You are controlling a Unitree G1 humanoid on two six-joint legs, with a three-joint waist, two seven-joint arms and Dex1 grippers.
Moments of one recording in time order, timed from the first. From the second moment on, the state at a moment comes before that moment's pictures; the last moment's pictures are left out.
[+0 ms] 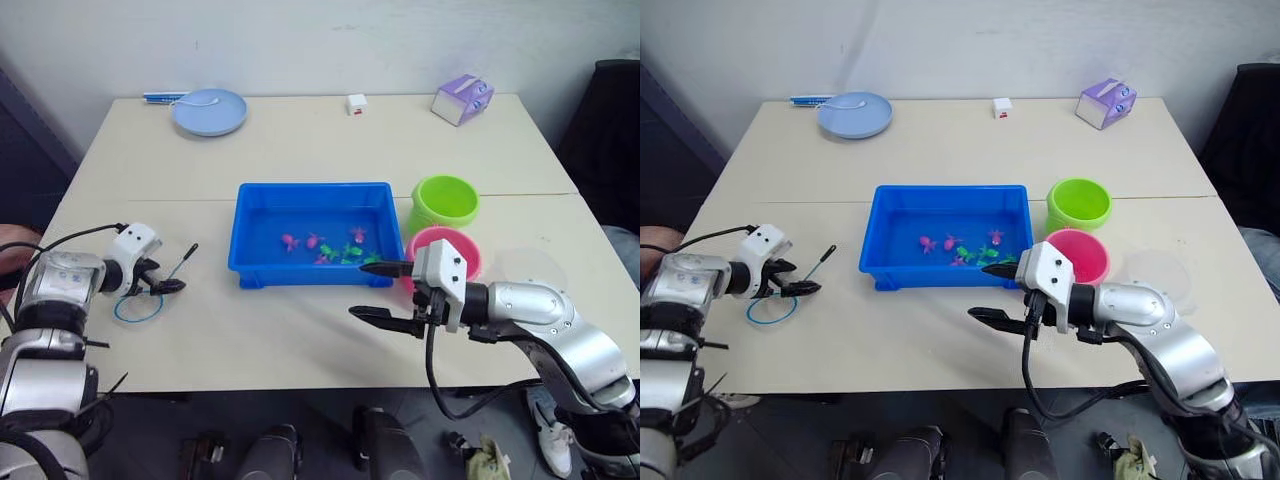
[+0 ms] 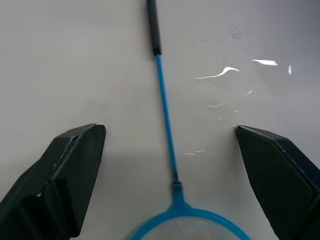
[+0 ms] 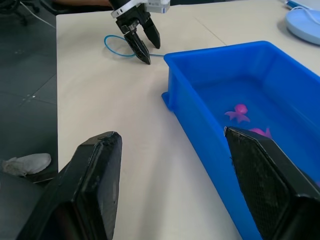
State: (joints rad) left arm -0.84 0.81 -0.12 1.06 0.06 0.26 -0.89; right arm -0.26 -0.71 0.09 -0.57 0.49 0.54 0.85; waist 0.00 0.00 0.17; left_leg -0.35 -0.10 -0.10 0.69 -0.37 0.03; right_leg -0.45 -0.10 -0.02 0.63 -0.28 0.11
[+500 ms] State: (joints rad) left arm -0.91 0.76 -0.10 1.23 0.09 0.15 -0.85; right arm -0.19 -0.76 -0.01 -0.68 0.55 0.64 0.78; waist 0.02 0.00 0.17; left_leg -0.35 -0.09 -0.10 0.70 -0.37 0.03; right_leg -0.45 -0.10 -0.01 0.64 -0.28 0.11
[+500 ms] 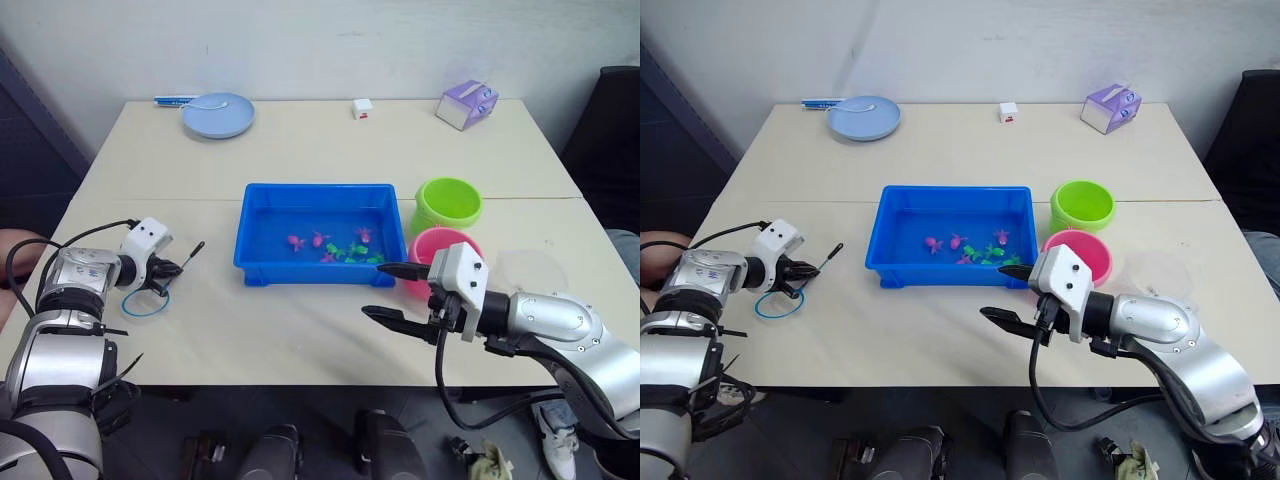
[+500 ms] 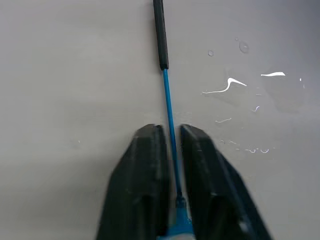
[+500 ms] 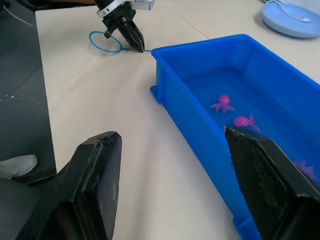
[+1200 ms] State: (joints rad) left arm -0.78 0.74 -0.24 -0.03 -0.21 0.42 -1.41; right arm -0.32 -0.85 -0.06 -0.62 0.67 0.71 0.90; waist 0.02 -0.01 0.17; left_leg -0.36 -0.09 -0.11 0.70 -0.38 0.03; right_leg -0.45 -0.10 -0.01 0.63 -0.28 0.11
